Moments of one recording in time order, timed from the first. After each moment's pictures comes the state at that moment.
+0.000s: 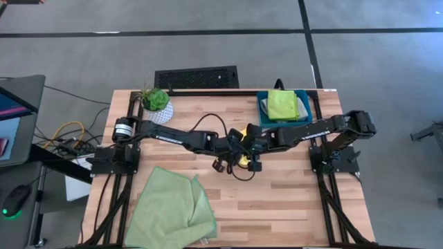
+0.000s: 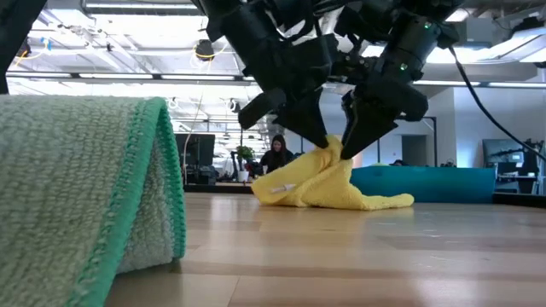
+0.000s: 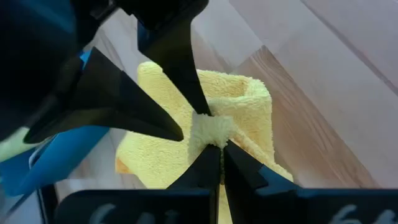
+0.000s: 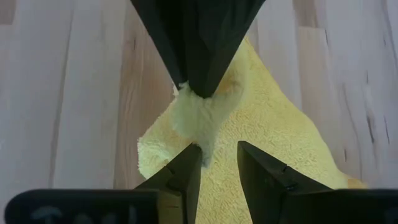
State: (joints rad) left arm -0.02 1.96 1.43 -0.33 -0.18 0.72; right arm 0.04 1.57 0.92 -0.37 0.16 -0.11
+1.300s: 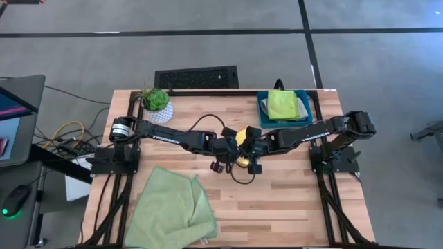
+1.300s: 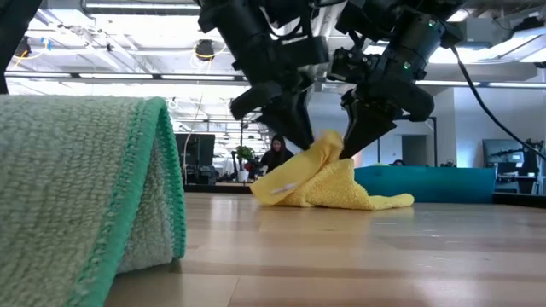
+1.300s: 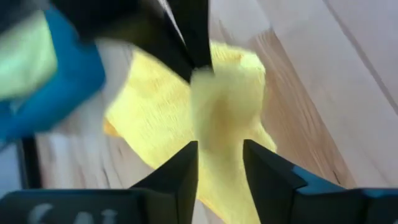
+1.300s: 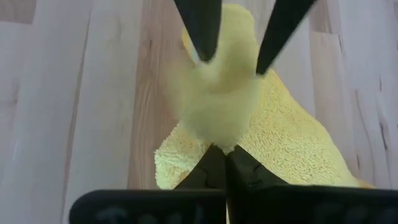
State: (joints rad) left arm -0.04 1.93 1.42 -0.42 -0.23 0.52; right arm 0.07 1.58 0.91 -0.36 0.16 -0.10
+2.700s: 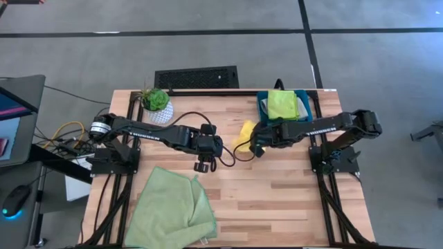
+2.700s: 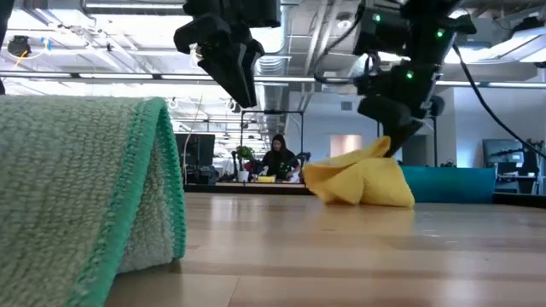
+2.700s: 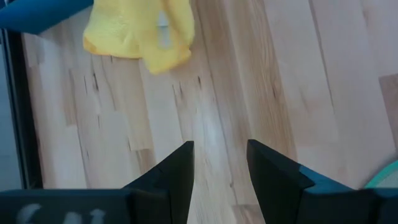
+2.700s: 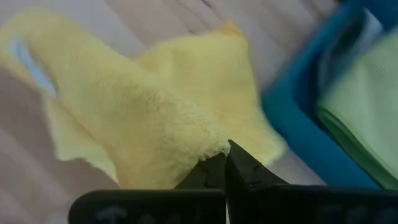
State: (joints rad) left arm -0.08 1.72 1.42 -0.83 -0.26 0.21; right arm -0.02 1.50 0.91 -0.73 0.47 0.61
